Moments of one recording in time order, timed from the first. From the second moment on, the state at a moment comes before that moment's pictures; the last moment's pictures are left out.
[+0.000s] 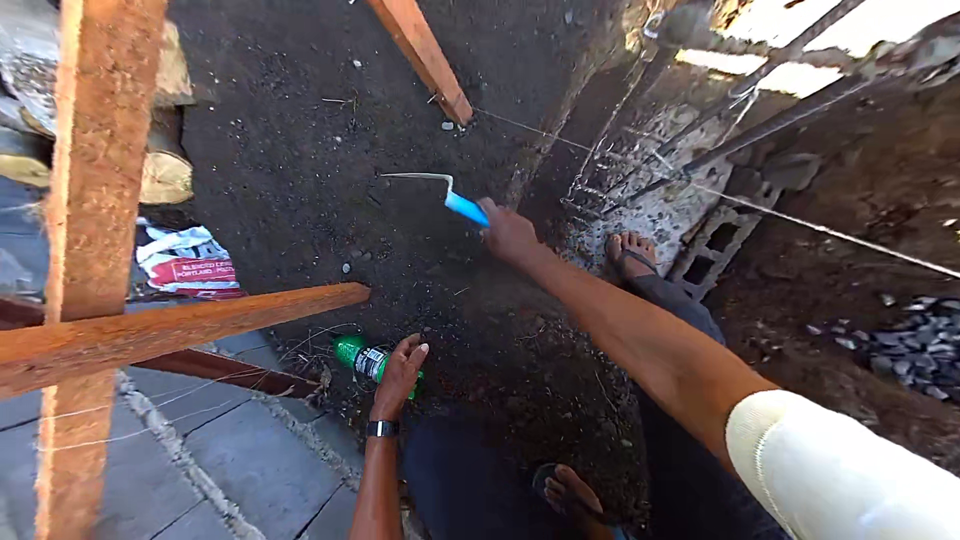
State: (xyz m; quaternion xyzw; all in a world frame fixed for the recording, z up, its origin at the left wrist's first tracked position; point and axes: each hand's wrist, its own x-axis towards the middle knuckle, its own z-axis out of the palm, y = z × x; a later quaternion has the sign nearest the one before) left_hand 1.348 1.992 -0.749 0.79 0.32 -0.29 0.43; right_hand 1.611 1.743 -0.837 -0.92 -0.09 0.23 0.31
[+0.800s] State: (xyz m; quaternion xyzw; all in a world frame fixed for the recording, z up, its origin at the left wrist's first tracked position) left_hand 1.400 1.880 -0.461 0.69 -0.26 -0.10 0.67; right_hand 1.452 1.632 -0.812 -0.85 0.04 0.41 0.34
